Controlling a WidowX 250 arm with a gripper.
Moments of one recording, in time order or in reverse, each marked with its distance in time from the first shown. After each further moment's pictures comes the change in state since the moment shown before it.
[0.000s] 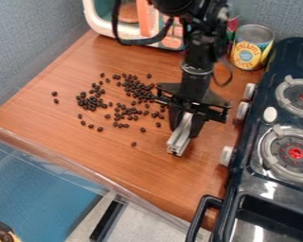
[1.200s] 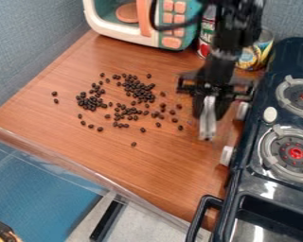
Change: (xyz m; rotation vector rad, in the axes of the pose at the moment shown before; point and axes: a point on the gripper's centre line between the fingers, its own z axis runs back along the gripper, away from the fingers) arm 0.028 -0.024 0.022 0.048 -0.044 0.333
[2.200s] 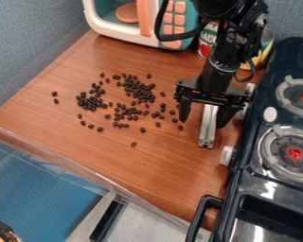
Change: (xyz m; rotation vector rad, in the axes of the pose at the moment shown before) arm 0.005 0.005 -0.026 0.089 -0.051 0.008
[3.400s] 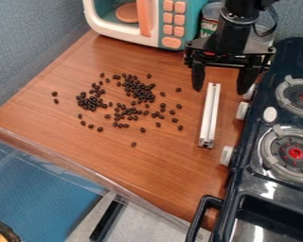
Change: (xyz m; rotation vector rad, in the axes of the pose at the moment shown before) arm 0.000 -0.005 0.075 -0.129 -0.070 -0.013
